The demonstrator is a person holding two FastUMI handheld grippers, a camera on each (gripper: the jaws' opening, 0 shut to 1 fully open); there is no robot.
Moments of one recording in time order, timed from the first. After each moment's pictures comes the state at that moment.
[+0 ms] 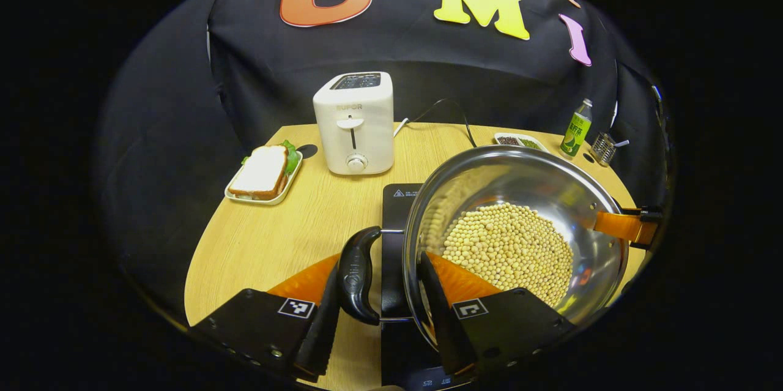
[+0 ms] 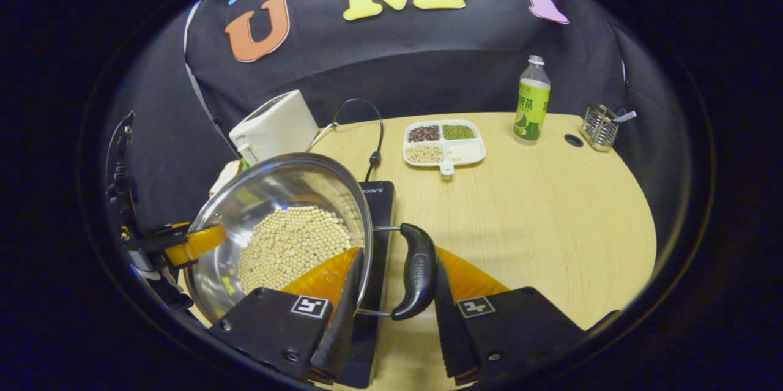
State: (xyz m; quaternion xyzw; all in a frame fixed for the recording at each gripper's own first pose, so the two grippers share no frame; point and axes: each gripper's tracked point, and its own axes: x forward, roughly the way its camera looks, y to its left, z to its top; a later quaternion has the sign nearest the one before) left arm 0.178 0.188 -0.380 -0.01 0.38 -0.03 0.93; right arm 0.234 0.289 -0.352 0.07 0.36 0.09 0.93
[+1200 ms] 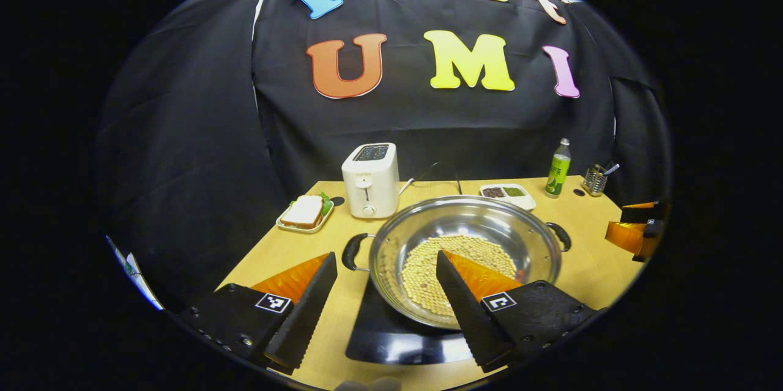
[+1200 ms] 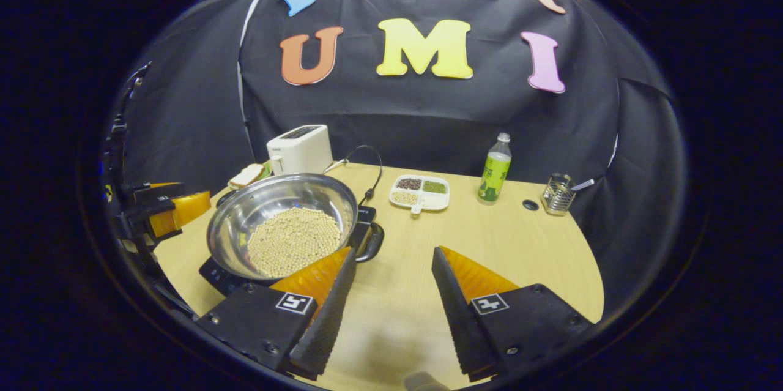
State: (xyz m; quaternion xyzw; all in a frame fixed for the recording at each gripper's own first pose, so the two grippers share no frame) left arm 0.071 0.122 -0.257 0.01 0.23 0.04 0.97; right arm 0.122 0.204 -0.262 -0.03 0.22 0.12 0.97
